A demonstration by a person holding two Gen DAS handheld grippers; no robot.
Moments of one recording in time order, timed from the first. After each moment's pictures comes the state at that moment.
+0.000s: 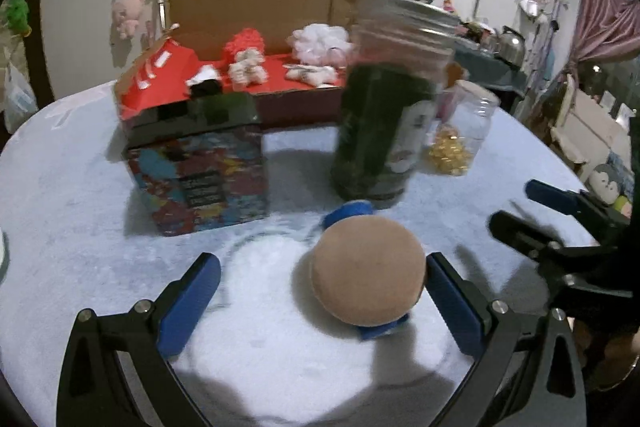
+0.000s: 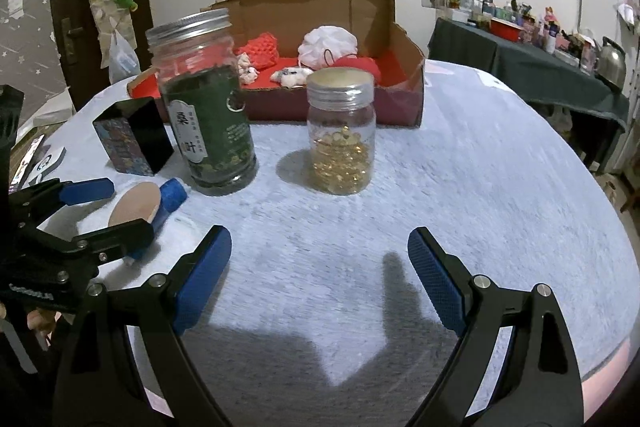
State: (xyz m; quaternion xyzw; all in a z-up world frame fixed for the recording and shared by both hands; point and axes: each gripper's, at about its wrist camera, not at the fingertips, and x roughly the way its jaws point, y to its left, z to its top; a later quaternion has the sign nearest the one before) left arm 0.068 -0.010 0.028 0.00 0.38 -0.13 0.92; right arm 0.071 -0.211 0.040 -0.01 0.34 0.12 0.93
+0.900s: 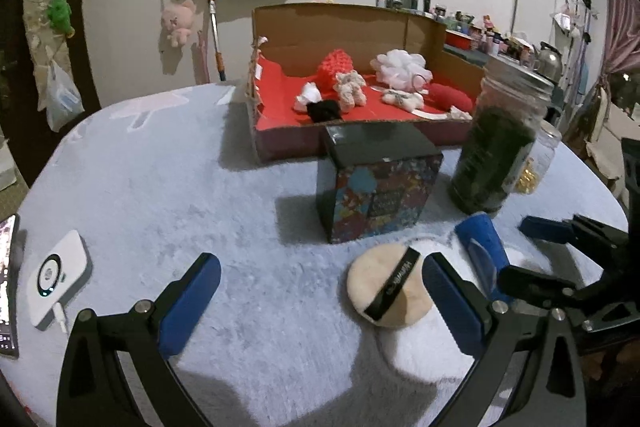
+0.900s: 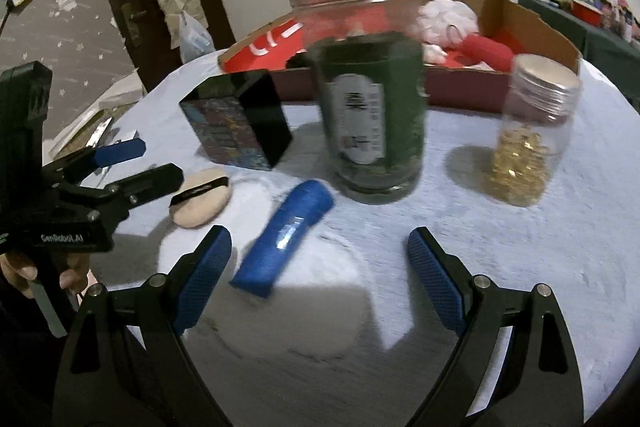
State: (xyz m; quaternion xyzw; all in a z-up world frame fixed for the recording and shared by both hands) left arm 0.062 0.074 0.045 0.01 0.36 -0.07 0.93; right arm 0.090 -0.129 0.031 0.01 0.37 0.26 0.89
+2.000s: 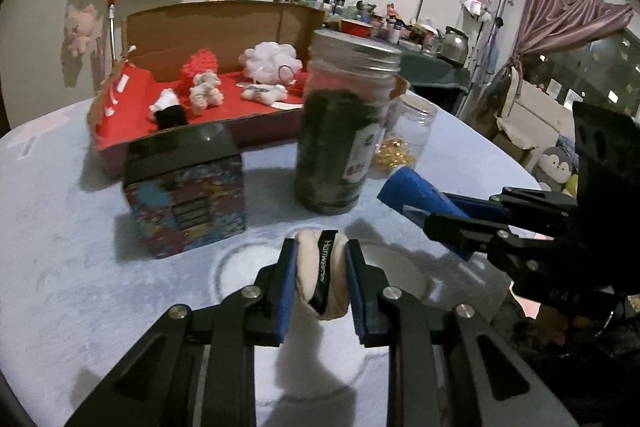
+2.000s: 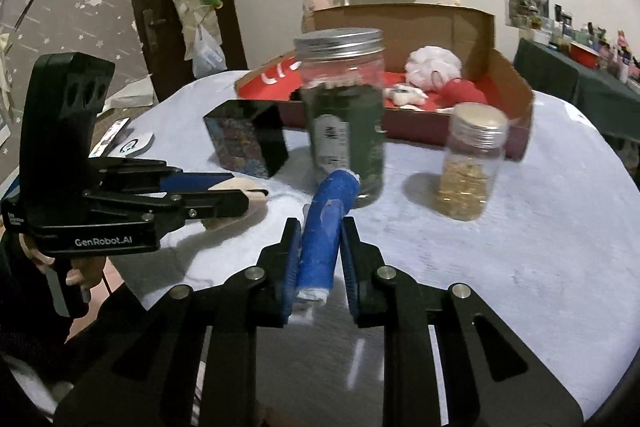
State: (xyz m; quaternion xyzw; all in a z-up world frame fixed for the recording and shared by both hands) left arm 0.055 0.000 0.051 0.01 0.36 -0.25 0.90; right arm 0.054 -0.174 0.058 -0.02 0.31 0.27 0.91
